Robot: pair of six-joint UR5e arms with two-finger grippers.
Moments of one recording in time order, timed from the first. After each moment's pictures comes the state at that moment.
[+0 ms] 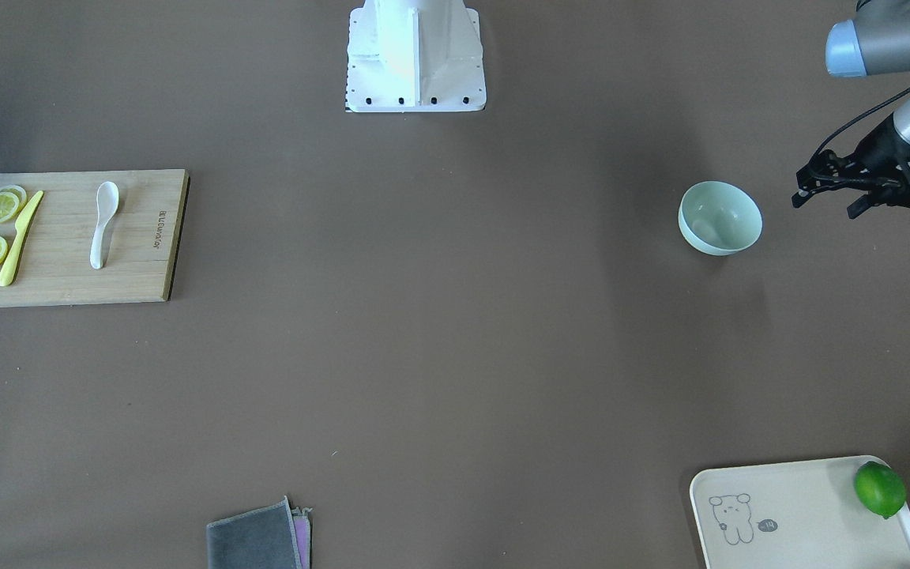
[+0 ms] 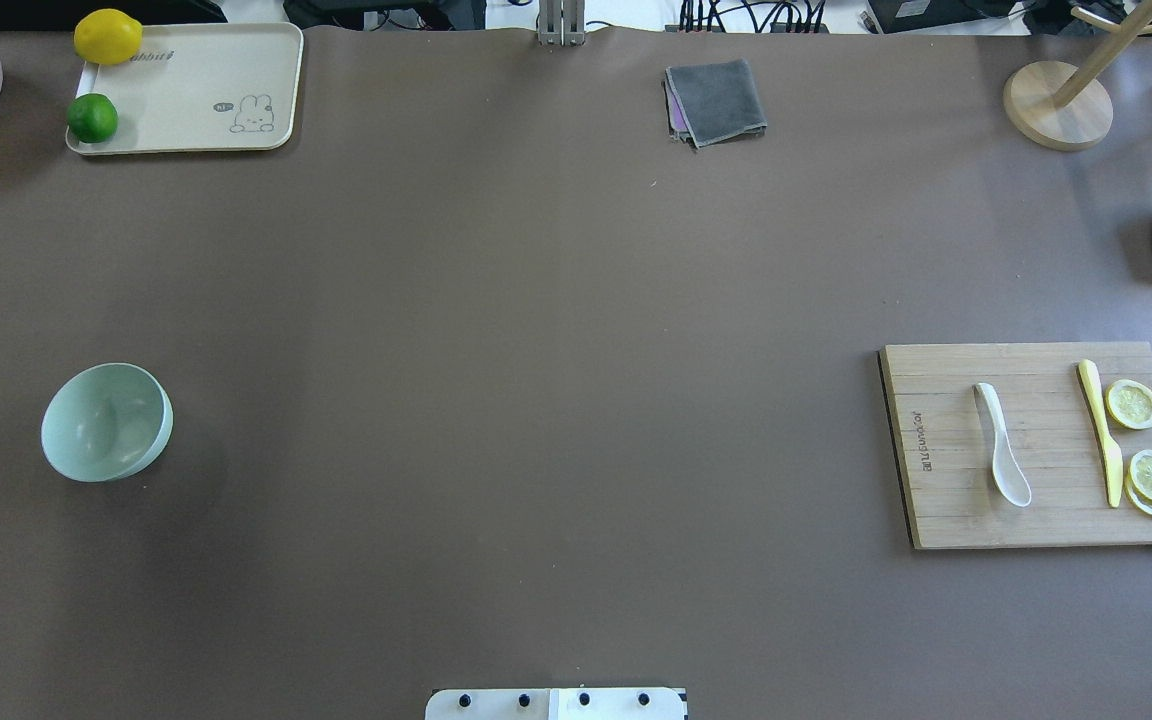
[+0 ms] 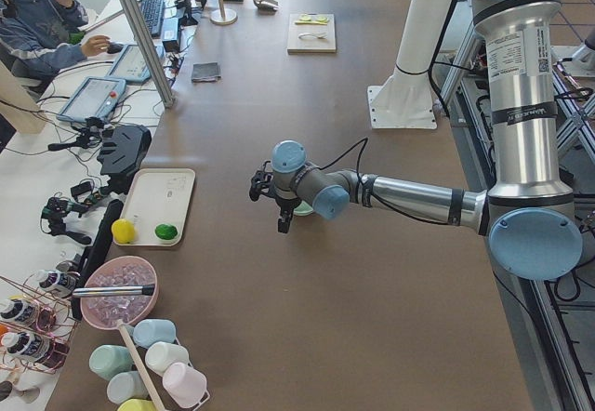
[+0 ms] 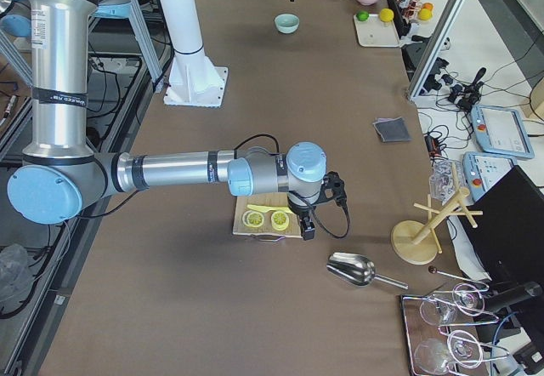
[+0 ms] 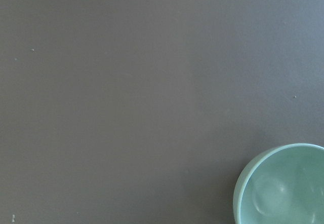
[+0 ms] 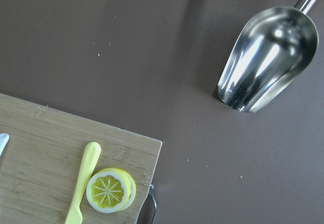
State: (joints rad) left arm -1.05 -1.41 -1.81 -2.05 -2.28 -0.55; right arm 1.50 -1.66 1.75 -1.52 2.40 -0.14
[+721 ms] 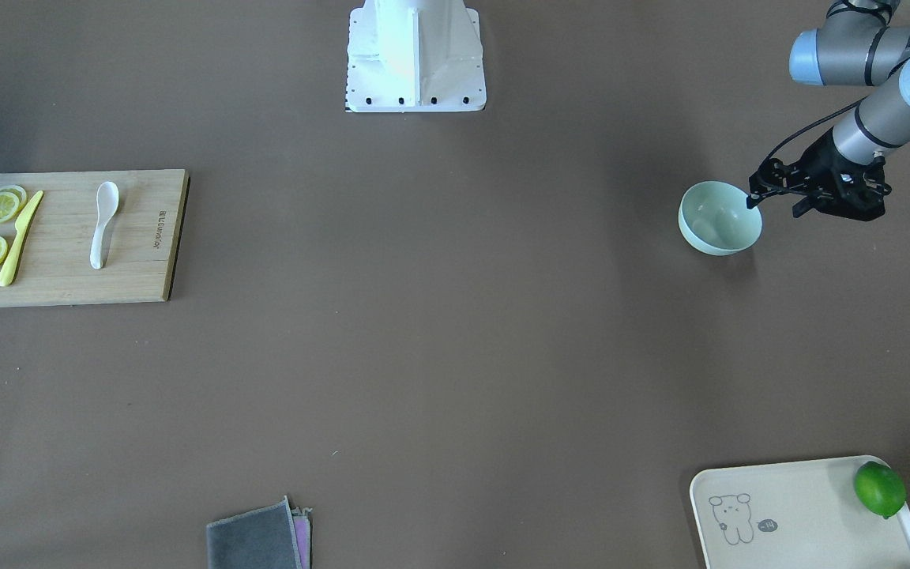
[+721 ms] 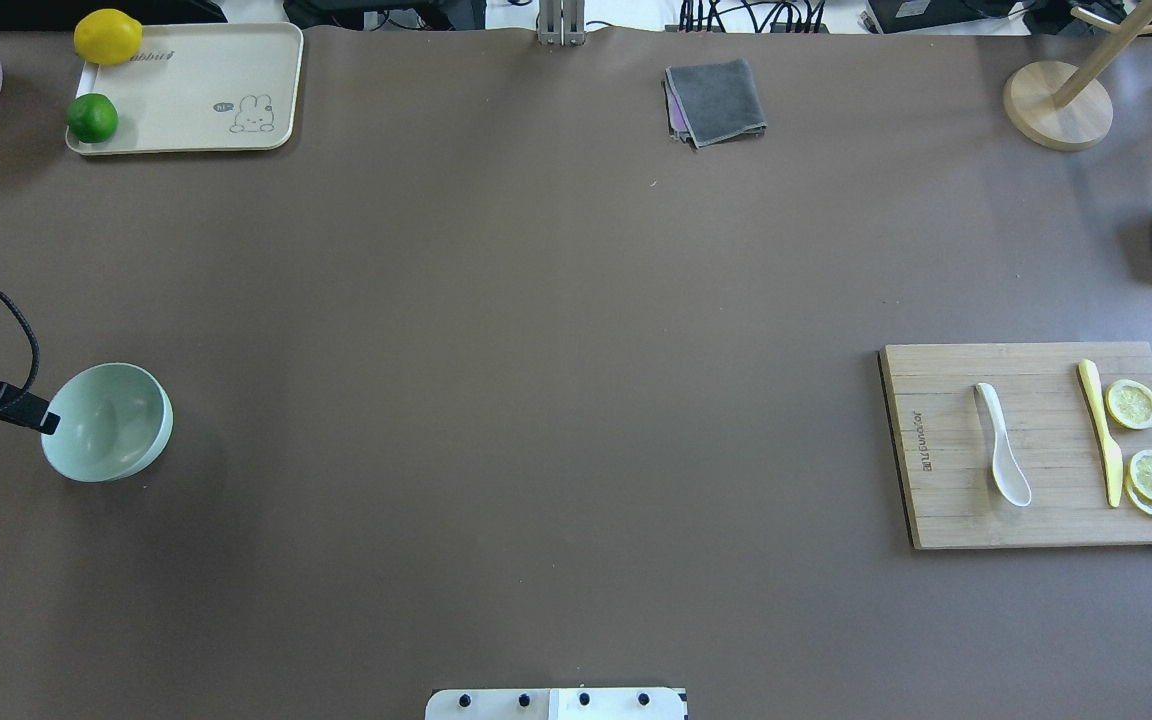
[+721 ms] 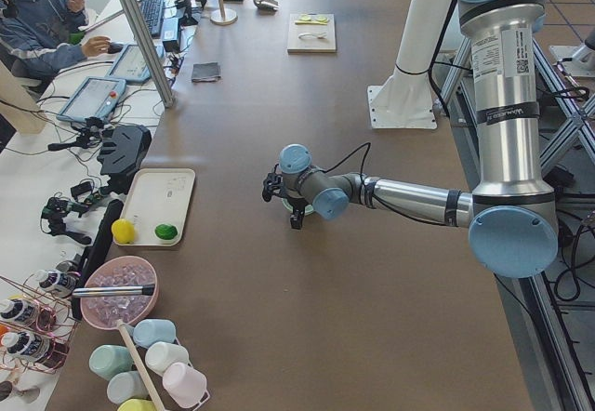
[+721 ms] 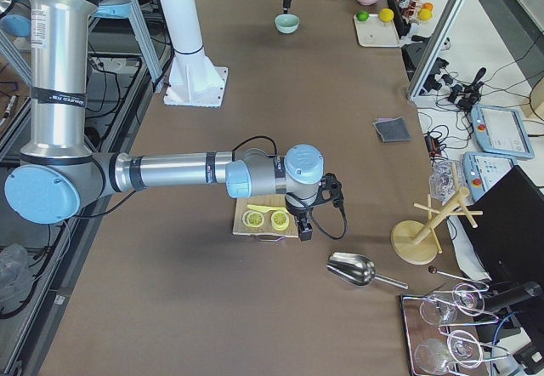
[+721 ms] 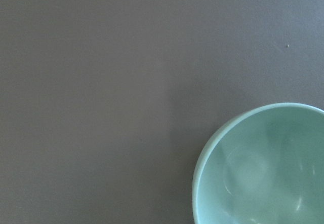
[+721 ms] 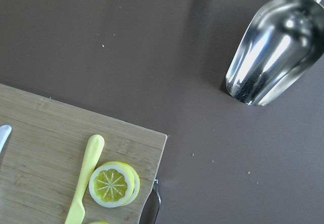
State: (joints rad) left arm -0.94 -1.43 -1.76 -2.13 -2.27 -0.66; right arm 1.49 -1.67 1.75 -1.51 2.40 -0.14
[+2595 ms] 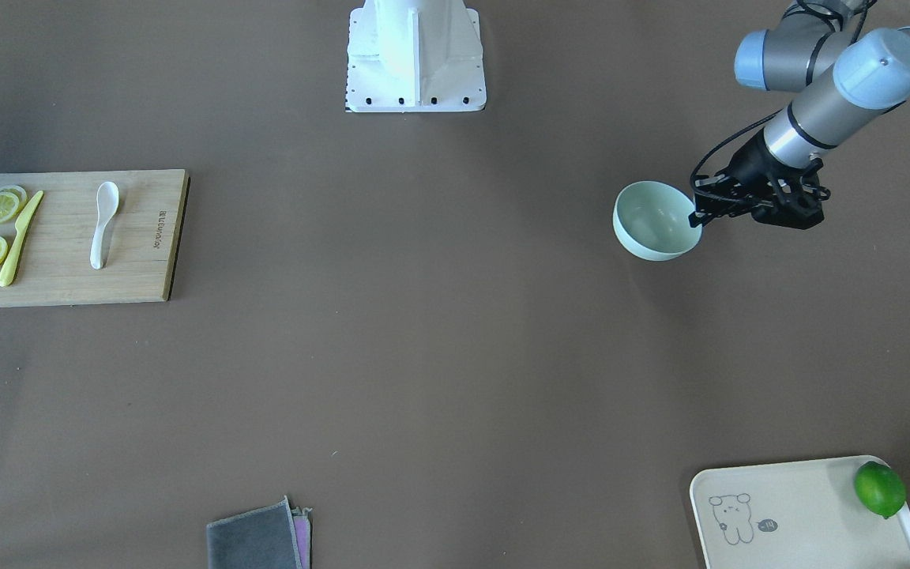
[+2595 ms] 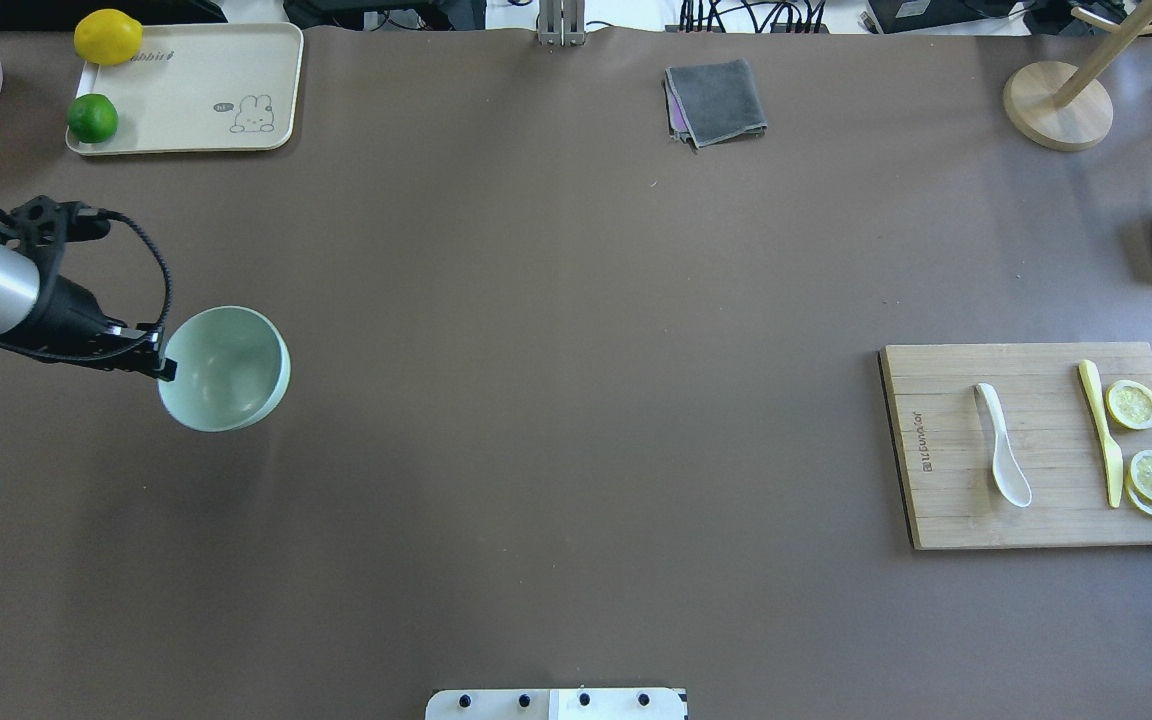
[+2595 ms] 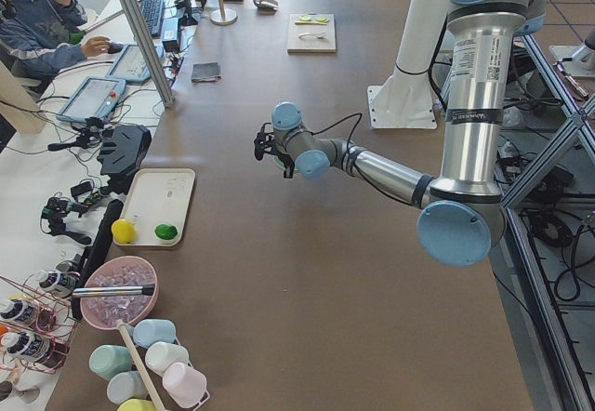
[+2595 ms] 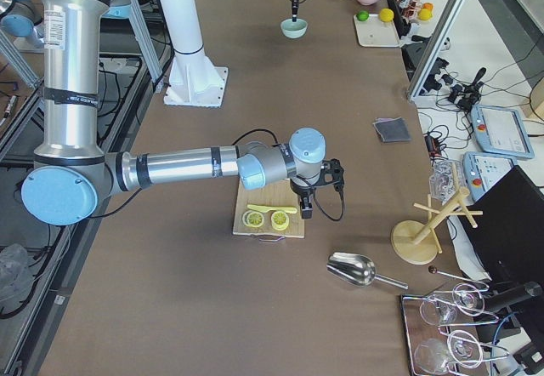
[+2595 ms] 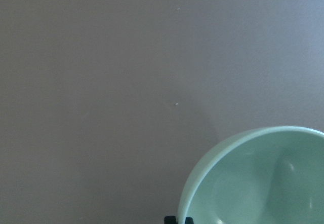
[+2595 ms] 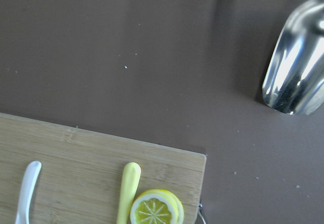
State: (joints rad) left arm -0.85 -1.67 -1.85 -2.00 -2.23 -1.01; right arm 1.30 -1.65 1.77 -1.28 2.39 0.36
